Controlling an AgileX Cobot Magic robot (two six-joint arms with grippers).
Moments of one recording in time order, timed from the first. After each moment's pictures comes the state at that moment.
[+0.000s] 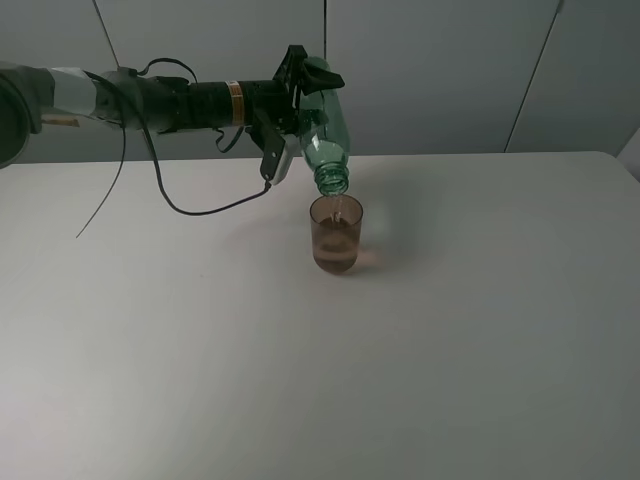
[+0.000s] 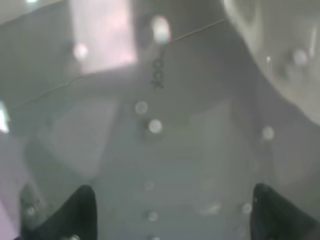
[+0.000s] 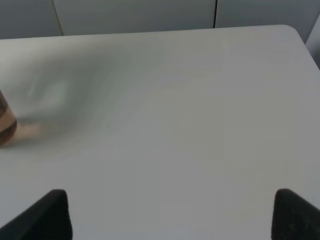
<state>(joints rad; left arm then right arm) -0.34 2.50 -1.92 1.26 -0.84 0.92 -0.03 0.00 -0.50 0.02 1.10 0.01</state>
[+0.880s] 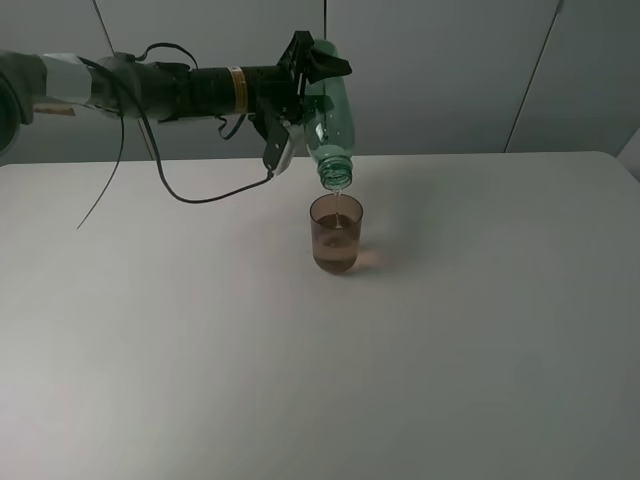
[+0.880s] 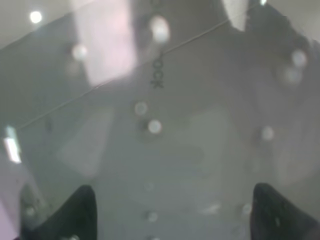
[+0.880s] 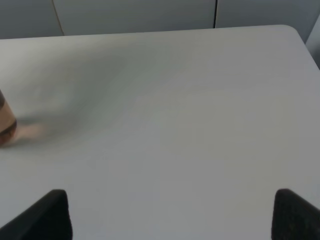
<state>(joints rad) -0.35 2.47 -1.92 1.27 -0.83 0.97 -0.03 0.00 -0.50 0.02 1.10 0.01</state>
